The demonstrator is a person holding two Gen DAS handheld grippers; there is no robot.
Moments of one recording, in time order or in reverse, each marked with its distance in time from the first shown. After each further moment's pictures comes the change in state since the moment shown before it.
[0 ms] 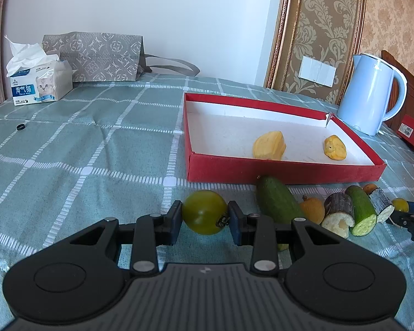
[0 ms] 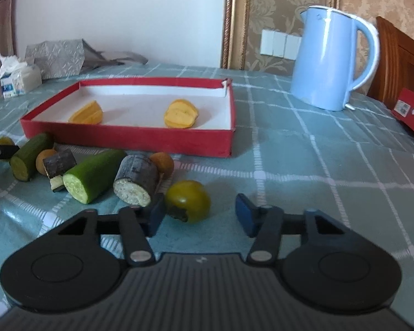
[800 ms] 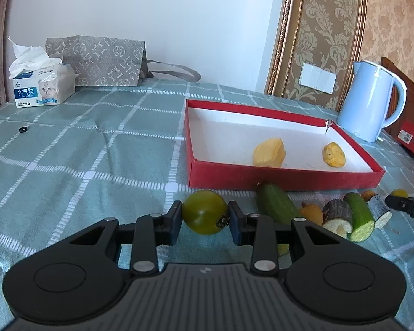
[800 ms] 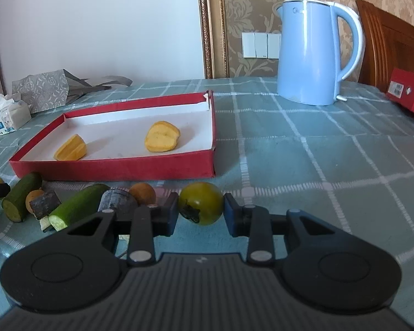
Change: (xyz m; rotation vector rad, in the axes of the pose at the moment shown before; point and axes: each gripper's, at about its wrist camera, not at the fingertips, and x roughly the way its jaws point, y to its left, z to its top) left arm -0.004 0.000 0.000 -0.014 -0.028 -0.004; right arm 0.009 -0.026 0.010 0.149 -0.060 0.011
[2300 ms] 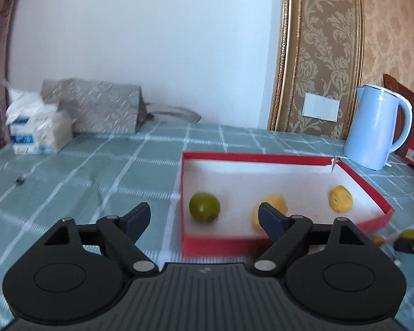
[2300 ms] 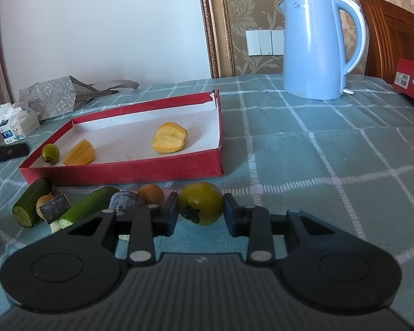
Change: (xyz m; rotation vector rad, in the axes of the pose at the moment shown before) left arm 0.005 -0.014 0.034 0.029 -0.142 0.036; right arm -0.002 -0.002 -0.001 0.035 -0.004 0.045
